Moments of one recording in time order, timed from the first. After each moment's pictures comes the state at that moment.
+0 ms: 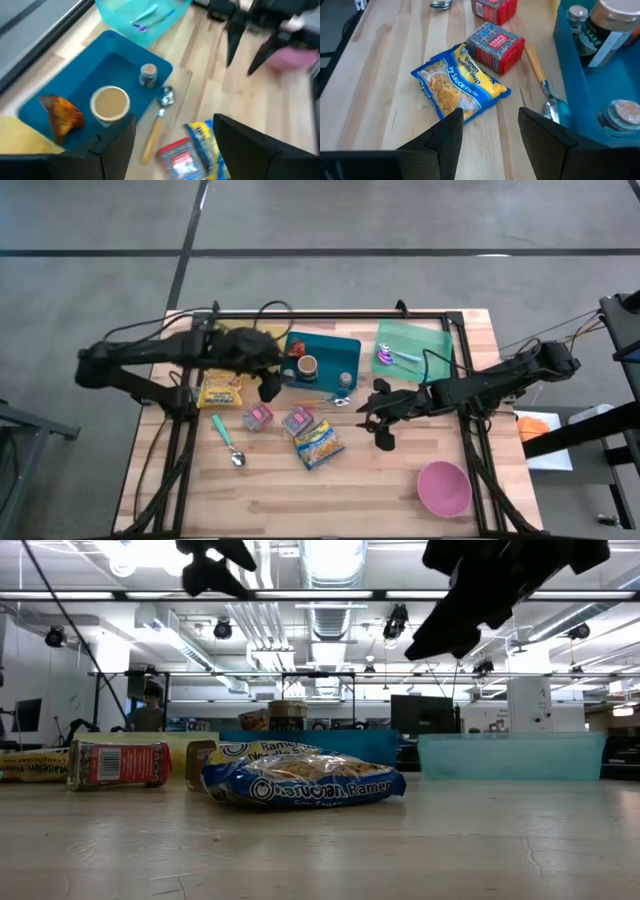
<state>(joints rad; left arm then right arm) 0.09 1.22 1.21 -0.73 -0.08 -0.33 0.23 1.31 0.73 -0.07 0.16 0.28</state>
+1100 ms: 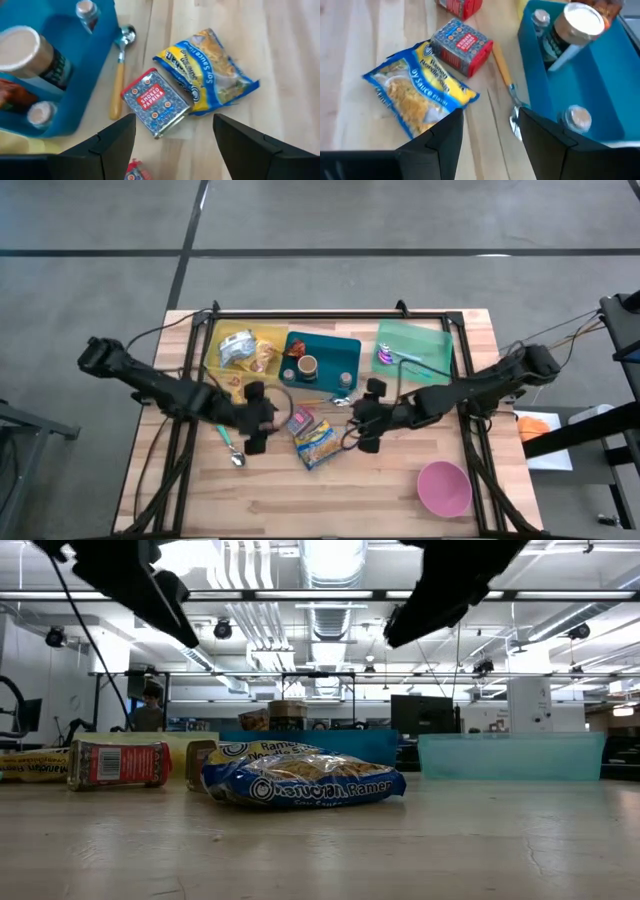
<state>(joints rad) -0.38 1.22 0.86 -0.57 -0.34 -0.31 0.31 1.49 1.02 -0.38 0.42 0.32</state>
